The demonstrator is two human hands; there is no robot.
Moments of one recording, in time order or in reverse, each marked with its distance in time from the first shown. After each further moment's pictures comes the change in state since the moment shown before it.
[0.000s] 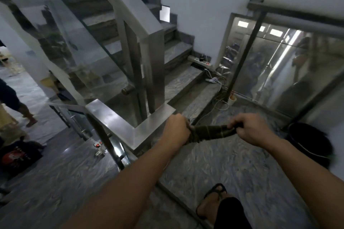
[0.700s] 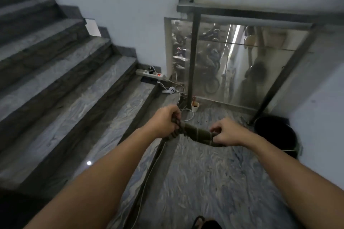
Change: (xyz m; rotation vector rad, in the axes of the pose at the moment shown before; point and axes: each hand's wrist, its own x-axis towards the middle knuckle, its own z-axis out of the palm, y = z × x) left_hand 0.304 0.203 0.046 0.079 -0.329 0.302; right_hand 0.181 0.193 -0.123 0.231 -0.248 0.318
